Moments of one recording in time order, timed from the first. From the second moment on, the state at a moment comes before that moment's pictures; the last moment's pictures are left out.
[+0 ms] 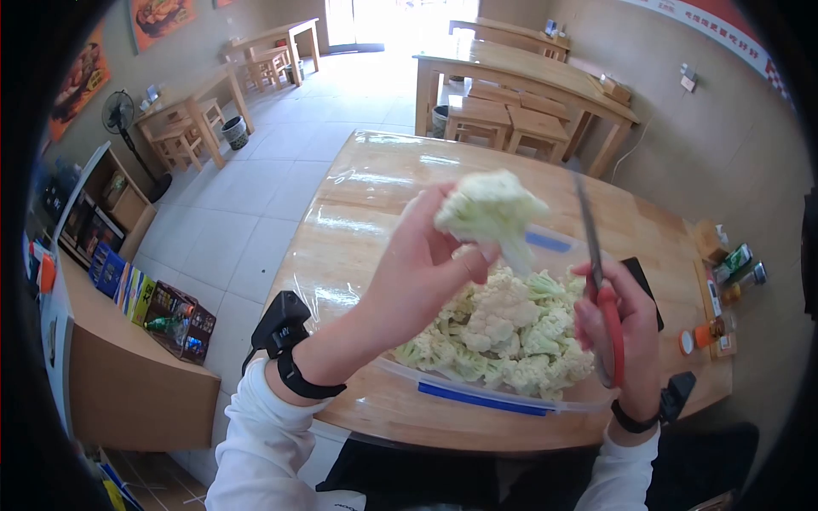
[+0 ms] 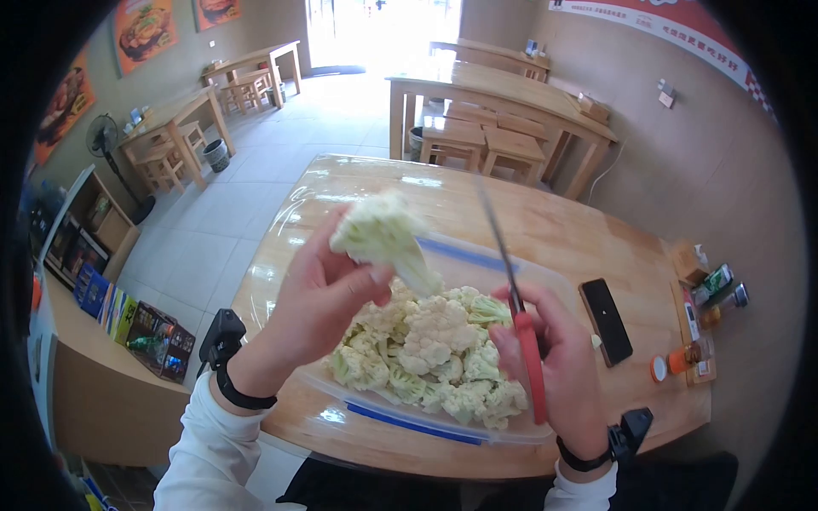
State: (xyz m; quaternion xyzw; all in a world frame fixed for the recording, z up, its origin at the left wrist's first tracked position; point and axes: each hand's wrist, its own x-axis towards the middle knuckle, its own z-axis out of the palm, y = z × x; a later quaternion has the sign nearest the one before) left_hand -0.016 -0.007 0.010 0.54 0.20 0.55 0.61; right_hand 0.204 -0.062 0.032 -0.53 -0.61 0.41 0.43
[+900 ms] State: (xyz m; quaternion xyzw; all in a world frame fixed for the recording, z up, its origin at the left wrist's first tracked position) left_hand -0.004 -0.019 0.007 0.50 0.21 0.46 0.71; right_hand 0.223 -0.037 0.019 -0.47 -0.63 0.43 0.44
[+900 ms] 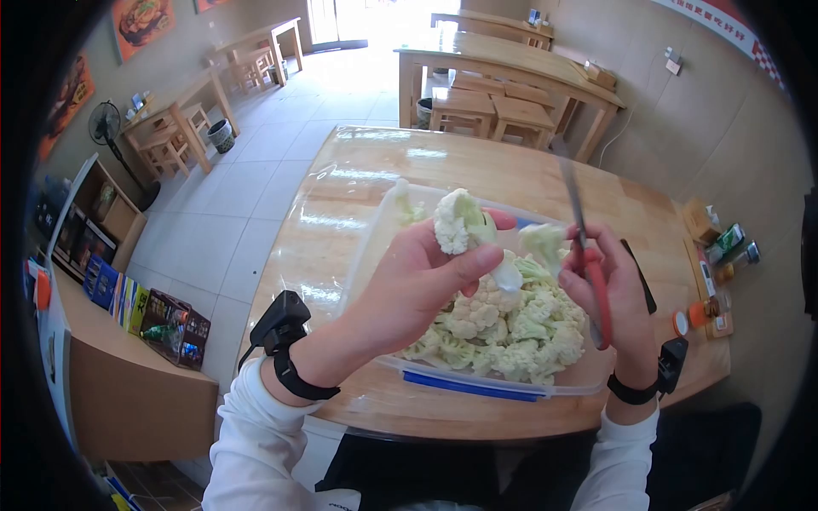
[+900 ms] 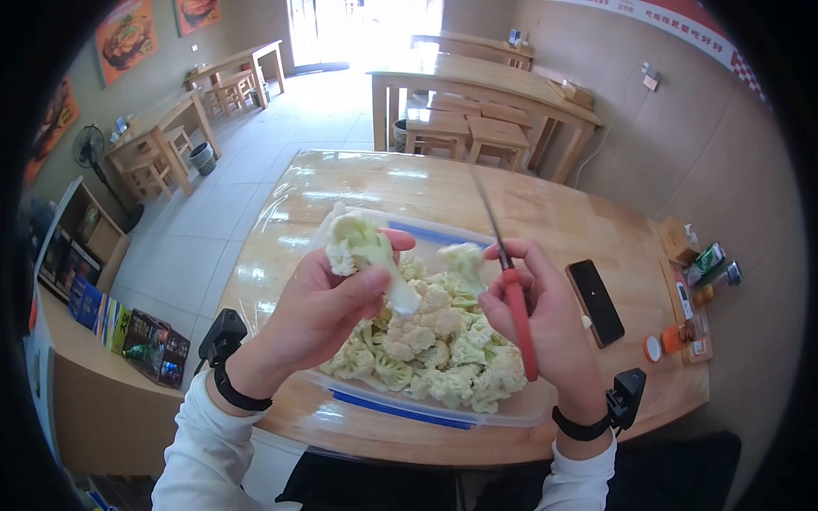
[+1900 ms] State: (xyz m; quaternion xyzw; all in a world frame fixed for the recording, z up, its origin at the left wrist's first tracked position) left_hand 0.000 -0.016 0.003 0.50 0.19 0.68 0.50; right_hand 0.216 -0.053 0.027 -0.46 -0.73 0.39 0.32
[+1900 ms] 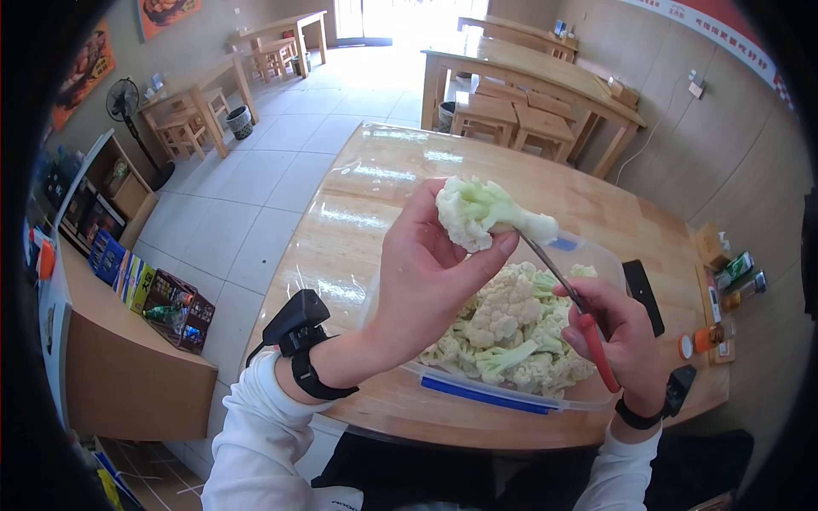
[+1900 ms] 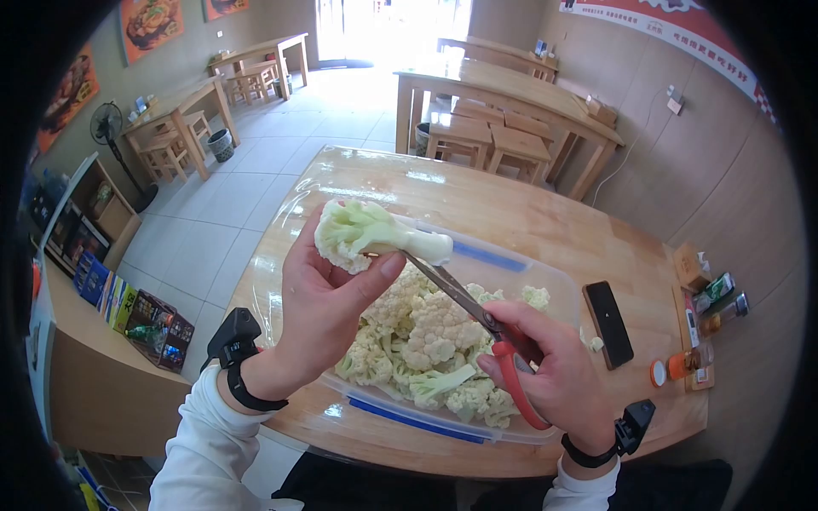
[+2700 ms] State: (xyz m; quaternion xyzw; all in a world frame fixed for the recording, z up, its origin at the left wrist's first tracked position) left_hand 0.032 -0.036 0.033 0.51 0.24 0.59 0.58; right_hand 0.230 -0.092 0.031 -0.44 -0.64 0.48 0.40
